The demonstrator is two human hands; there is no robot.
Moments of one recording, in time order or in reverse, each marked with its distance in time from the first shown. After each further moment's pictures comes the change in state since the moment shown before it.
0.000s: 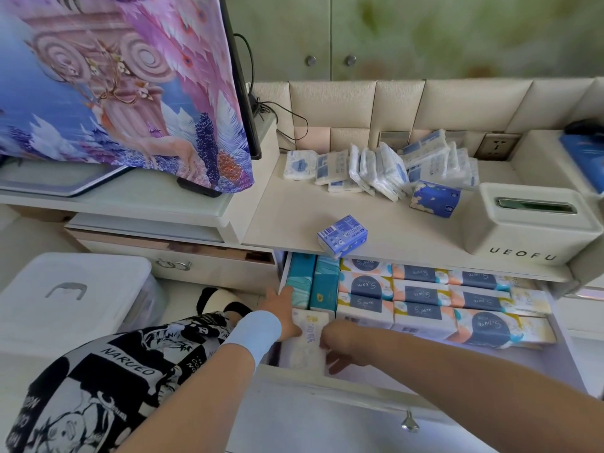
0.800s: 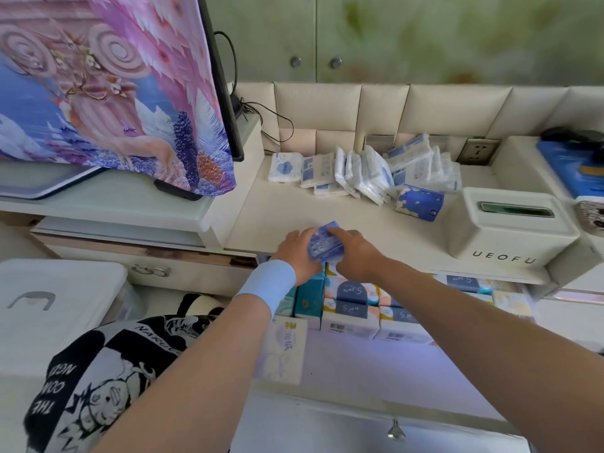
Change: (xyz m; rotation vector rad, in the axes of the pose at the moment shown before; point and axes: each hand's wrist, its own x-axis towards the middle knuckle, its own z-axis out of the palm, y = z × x) left_hand 0.042 0.078 -0.070 -0.252 0.229 0.304; right_hand -0.008 -0.085 -0.121 -0.693 0.500 -0.579
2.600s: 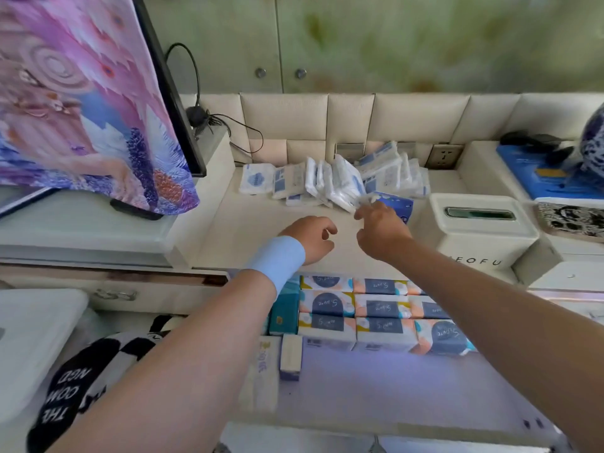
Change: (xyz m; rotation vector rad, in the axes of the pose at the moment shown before) left_hand 0.035 0.083 -0.016 0.144 -0.030 0.195; right_hand 0.001 0.051 -0.080 -0.229 0.318 0.182
